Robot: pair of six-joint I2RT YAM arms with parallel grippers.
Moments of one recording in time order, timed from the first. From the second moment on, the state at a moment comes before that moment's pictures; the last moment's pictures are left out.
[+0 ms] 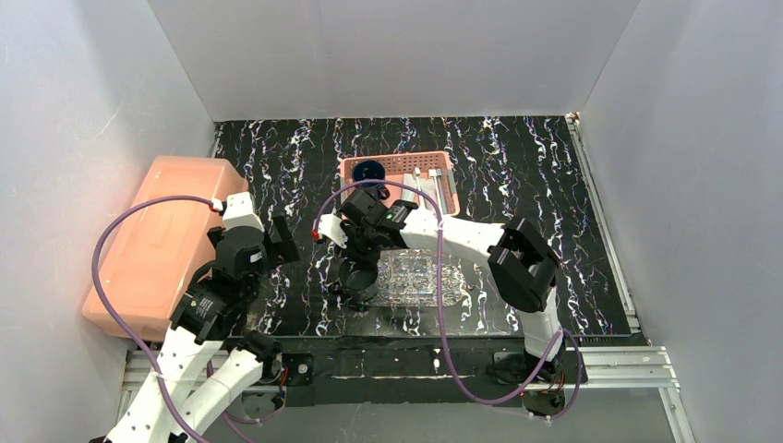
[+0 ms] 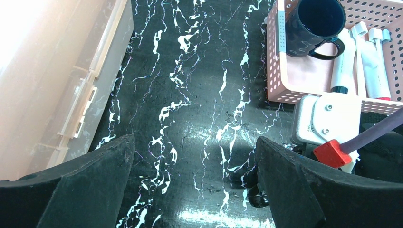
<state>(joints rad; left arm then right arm) -0.47 0.58 0.86 -0.81 -0.51 -0.39 1.05 1.97 1.56 -0.58 -0.23 -0.44</state>
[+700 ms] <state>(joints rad) -0.47 0.59 0.86 -0.81 -0.51 -0.39 1.03 1.97 1.56 -0.58 -0.23 -0.41</state>
